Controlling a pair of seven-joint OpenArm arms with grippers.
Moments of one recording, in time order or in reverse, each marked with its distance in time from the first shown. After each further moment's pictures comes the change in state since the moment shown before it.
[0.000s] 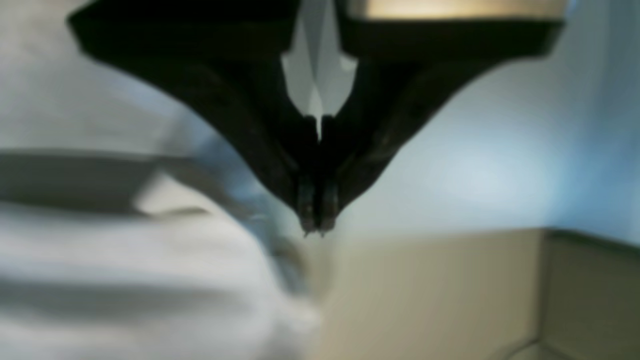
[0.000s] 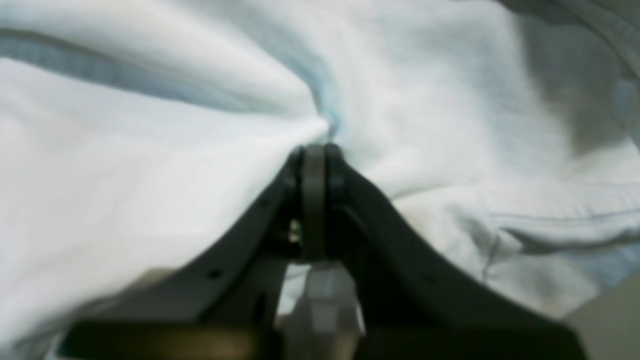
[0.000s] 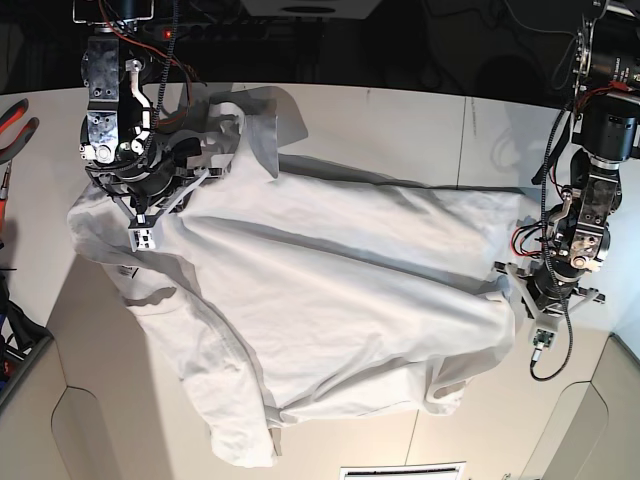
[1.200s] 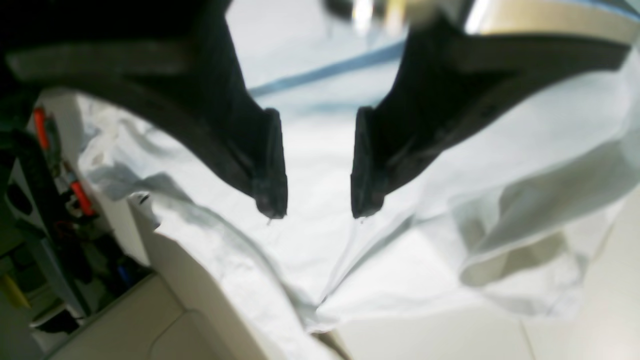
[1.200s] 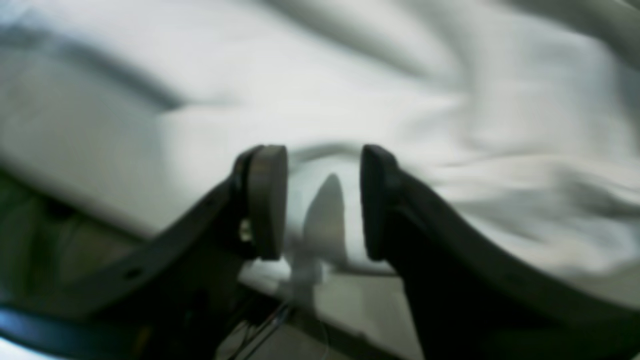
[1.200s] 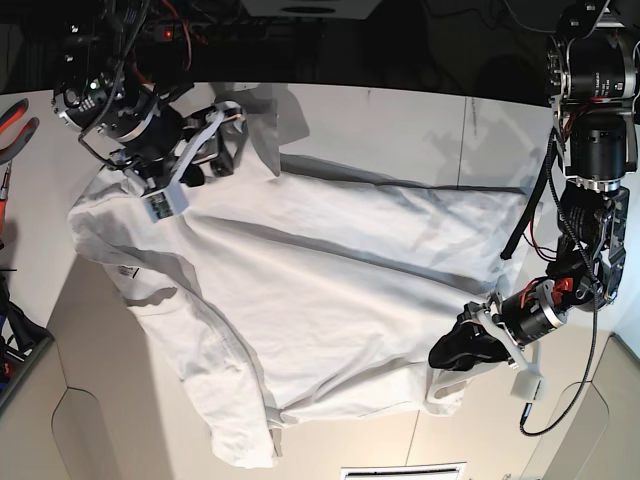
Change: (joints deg) left arm -3.4 6.5 -14.6 9.3 -41.0 -36.0 25.1; right arm -13.1 0.1 -1.2 27.8 13.6 16.2 -12.8
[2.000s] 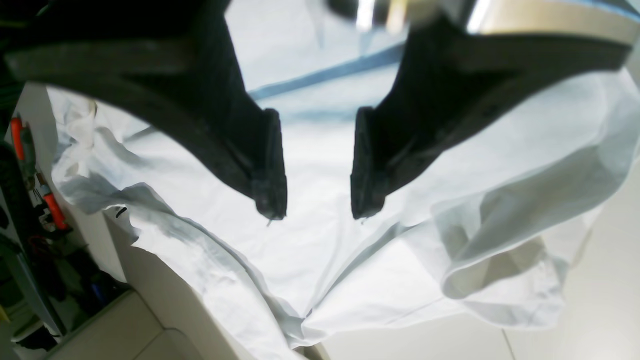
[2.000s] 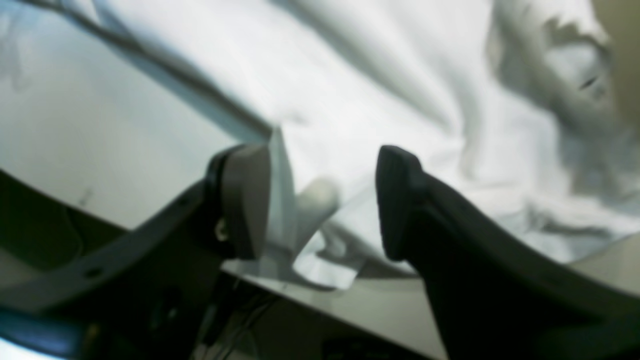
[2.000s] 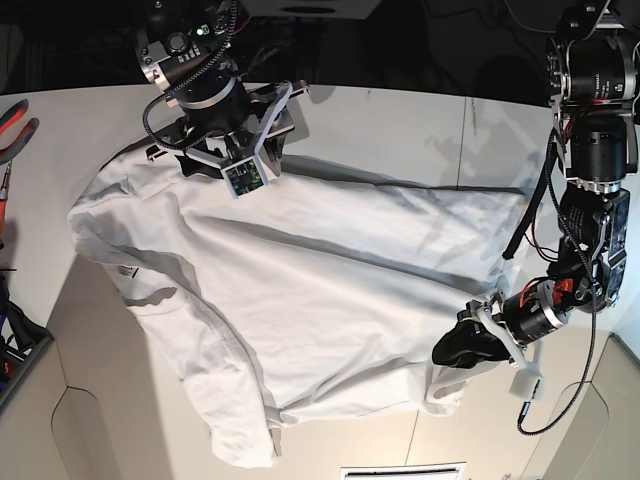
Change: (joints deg) left arm 0.0 -0.3 -0.1 0.0 3.4 0.0 -0.2; right arm -3.7 -2.0 -22.0 3.3 -29.9 -19.7 5.4
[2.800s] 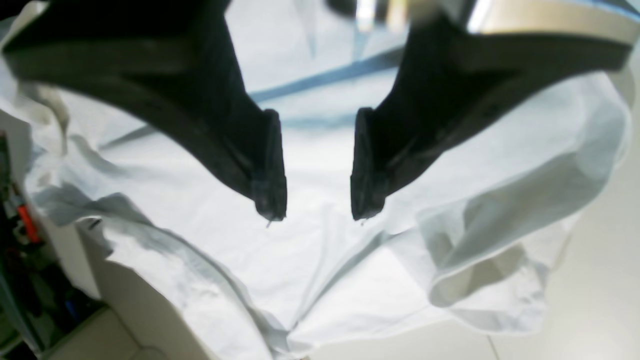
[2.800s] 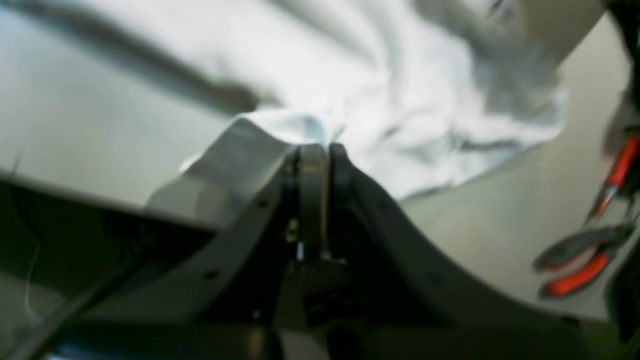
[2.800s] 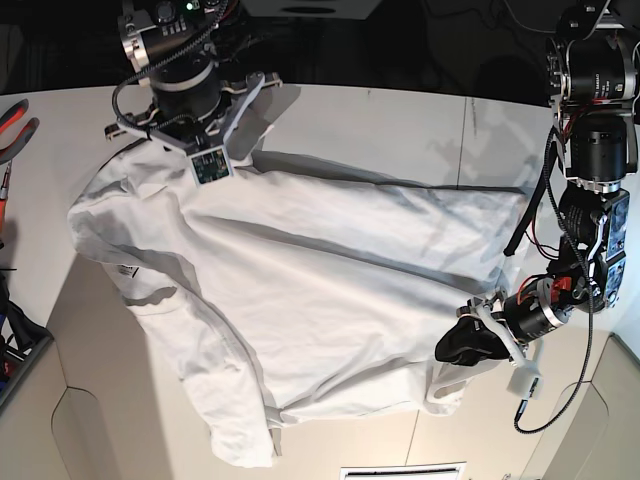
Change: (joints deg) left arm 0.0 0.0 0.0 0.0 4.2 0.0 -2.2; right arm -5.9 0.3 -0.1 10.2 -8.3 -5.0 -8.9
